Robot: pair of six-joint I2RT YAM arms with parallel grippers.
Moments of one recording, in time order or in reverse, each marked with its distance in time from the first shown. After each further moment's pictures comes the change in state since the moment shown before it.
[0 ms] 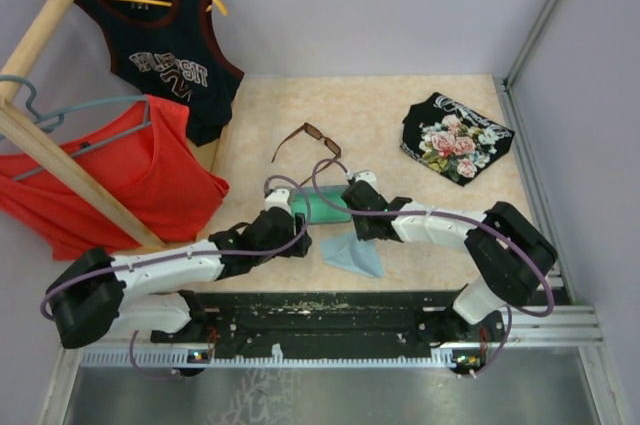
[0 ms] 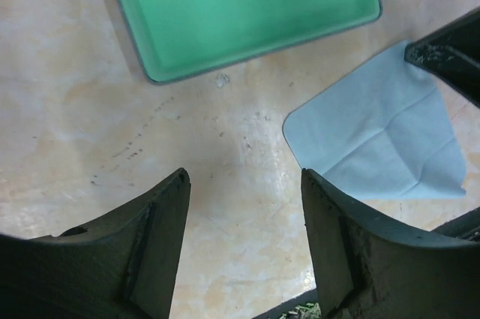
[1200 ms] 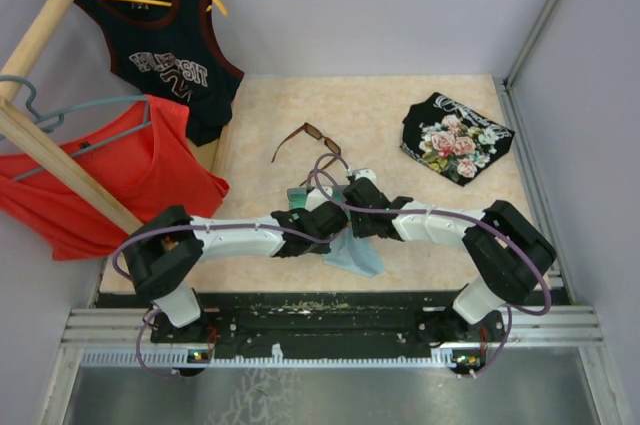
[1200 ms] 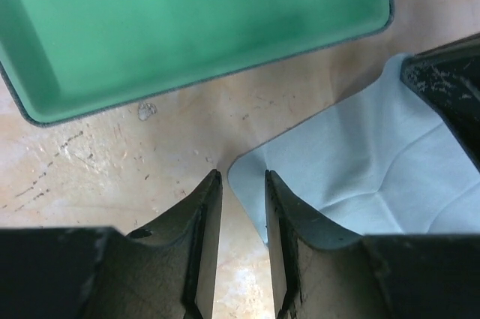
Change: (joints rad) left arm -0.106 0.497 0.397 -0.227 -0.066 -0.089; right arm -0.013 0.012 -0.013 0.090 -0.078 0.026
